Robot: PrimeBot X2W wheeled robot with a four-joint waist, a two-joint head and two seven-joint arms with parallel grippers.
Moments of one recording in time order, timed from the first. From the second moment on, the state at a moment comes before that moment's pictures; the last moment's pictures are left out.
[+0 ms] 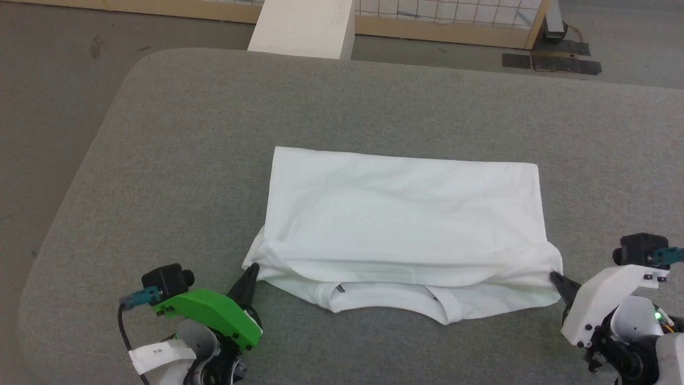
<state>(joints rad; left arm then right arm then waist) -0.27 0.29 -0.51 0.45 -1.15 -0.02 -0.10 -0.12 -0.10 -0.19 0.16 0.39 0.13 0.61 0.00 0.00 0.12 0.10</state>
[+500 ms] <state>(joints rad) -0.27 0.34 -0.53 0.50 -1.15 0.06 -0.03 -0.09 -0.14 -0.16 0.16 0.43 0.13 0.68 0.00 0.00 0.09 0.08</state>
